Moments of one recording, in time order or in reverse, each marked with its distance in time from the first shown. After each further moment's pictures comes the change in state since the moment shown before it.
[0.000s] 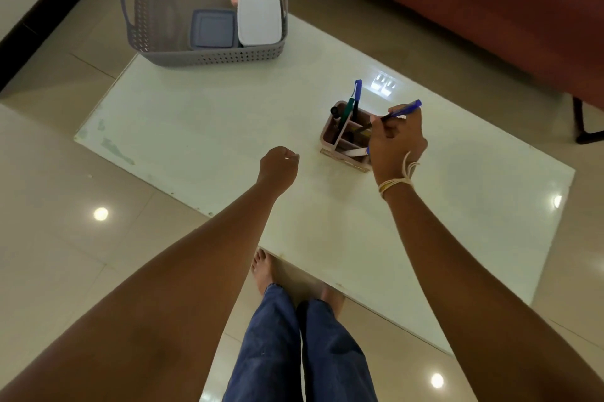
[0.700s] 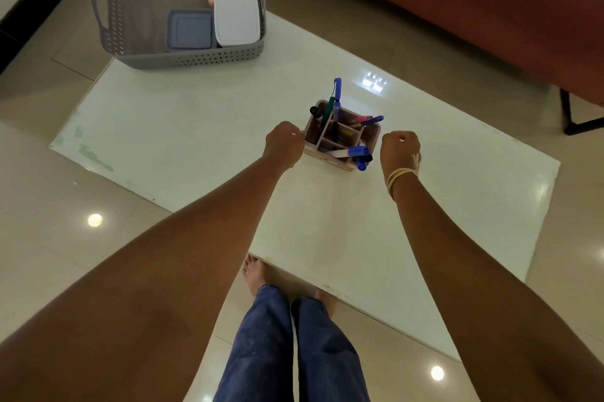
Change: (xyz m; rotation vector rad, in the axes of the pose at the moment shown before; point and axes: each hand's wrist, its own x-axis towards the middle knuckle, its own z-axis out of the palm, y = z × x) left_hand 0.016 0.054 0.025 0.046 -0.049 0.053; right_hand 0.039 0.050 -0.016 -0.073 -0.075 0.618
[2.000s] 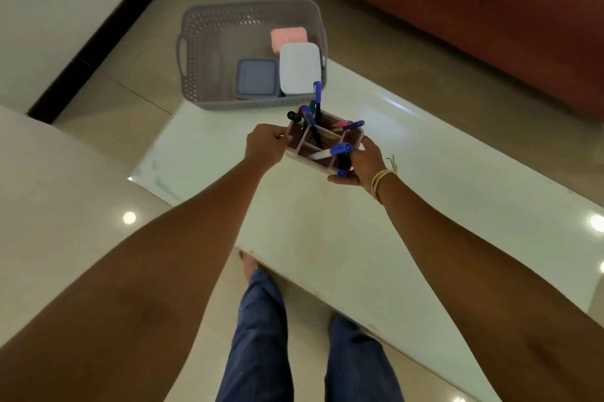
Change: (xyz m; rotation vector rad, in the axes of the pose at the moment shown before) left_hand 0.050 0.009 -0.163 0.112 0.150 0.083; right_hand -0.058 -0.090 0.125 0.112 -0.695 0.169
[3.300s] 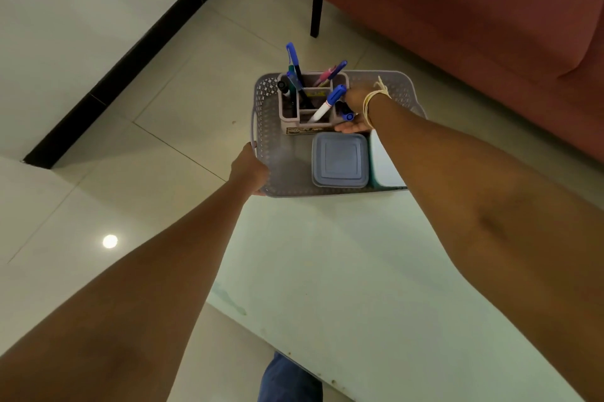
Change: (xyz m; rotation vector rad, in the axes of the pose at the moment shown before) left_hand 0.218 -0.082 -0.163 -0.229 -0.053 -0.293; right_hand 0.166 -0.232 0.250 -0.494 0.077 0.078
